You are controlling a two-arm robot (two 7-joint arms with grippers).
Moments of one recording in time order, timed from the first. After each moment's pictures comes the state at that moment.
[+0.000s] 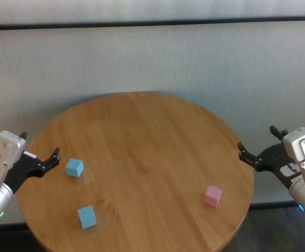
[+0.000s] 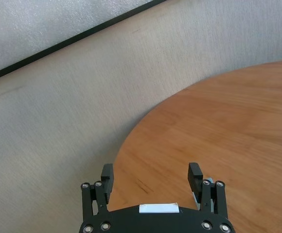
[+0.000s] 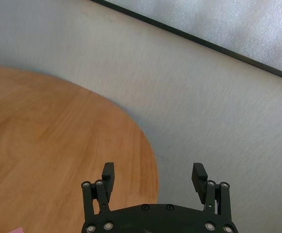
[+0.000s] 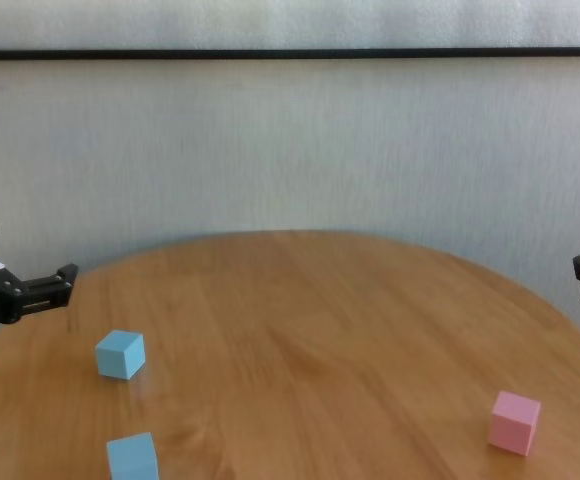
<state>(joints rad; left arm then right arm) -0.19 0.61 0.45 -1.42 -0.26 -0.12 0.01 0.20 0.60 -0.45 -1.41 0.25 -0.12 -0.03</state>
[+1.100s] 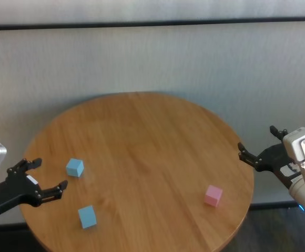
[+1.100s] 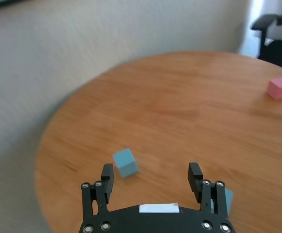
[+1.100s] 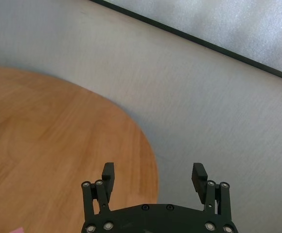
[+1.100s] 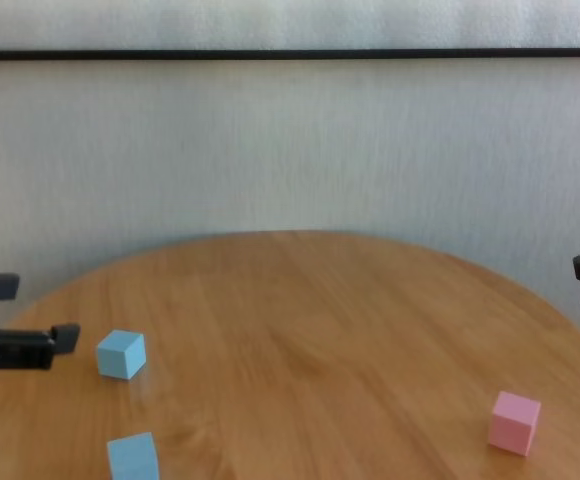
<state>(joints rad) -0.10 0.79 0.37 -1.58 -0.48 0.02 -0.37 0.20 0.60 -0.45 -1.41 0.25 -0.12 -0.03</state>
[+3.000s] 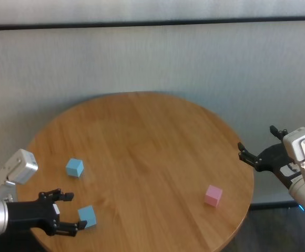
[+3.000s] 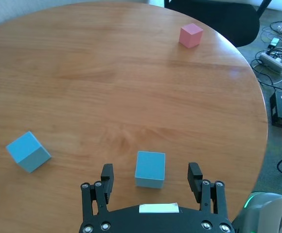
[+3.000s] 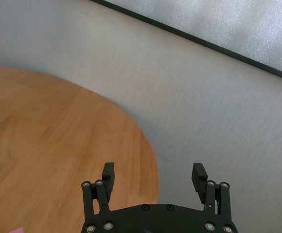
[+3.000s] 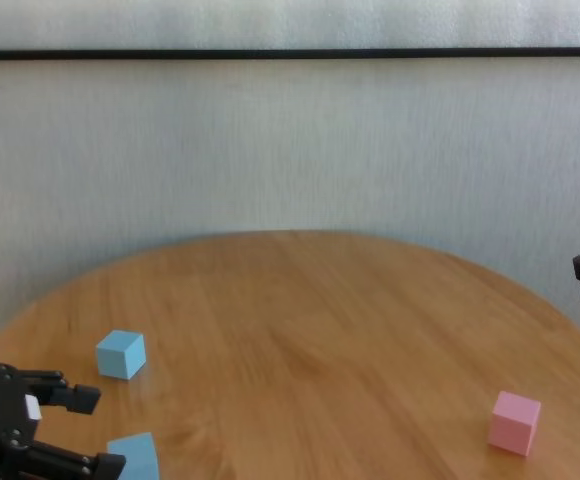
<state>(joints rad) -0.35 0.74 0.57 -1.32 -0.43 0.05 -0.84 0.20 0.60 -0.45 -1.41 0.25 -0.12 -0.03</state>
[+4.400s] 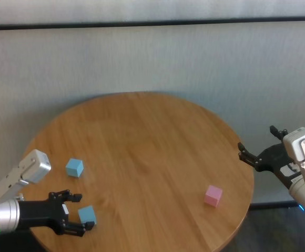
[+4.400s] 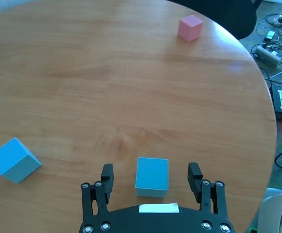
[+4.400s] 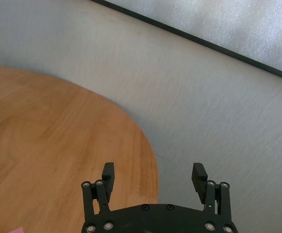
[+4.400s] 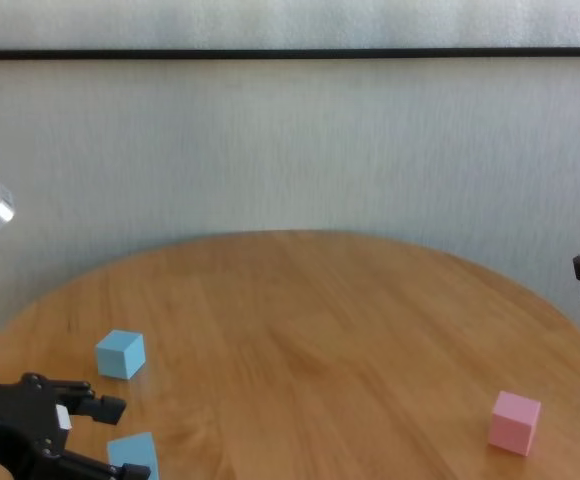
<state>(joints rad) -0.42 0.69 0.63 -1.23 -0.38 0.04 -0.86 0.20 0.60 -0.45 -1.41 0.25 -0.12 -0.03</state>
